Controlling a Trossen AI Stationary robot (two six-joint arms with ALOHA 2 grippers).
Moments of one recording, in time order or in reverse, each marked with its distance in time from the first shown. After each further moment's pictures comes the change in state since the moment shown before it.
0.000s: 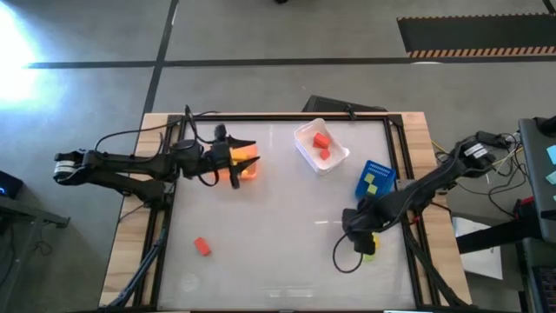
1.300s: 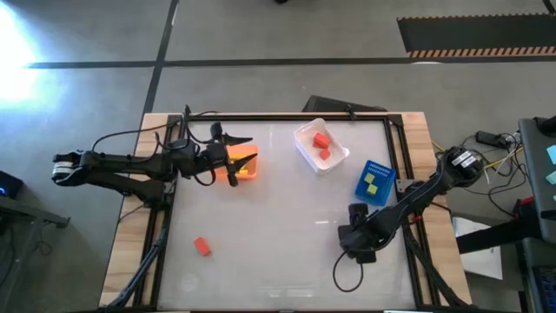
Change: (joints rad) left arm -0.001 -0.032 -0.007 0.011 -0.023 0.069; right arm 0.108 0.154 0.025 0.081 0.099 -0.166
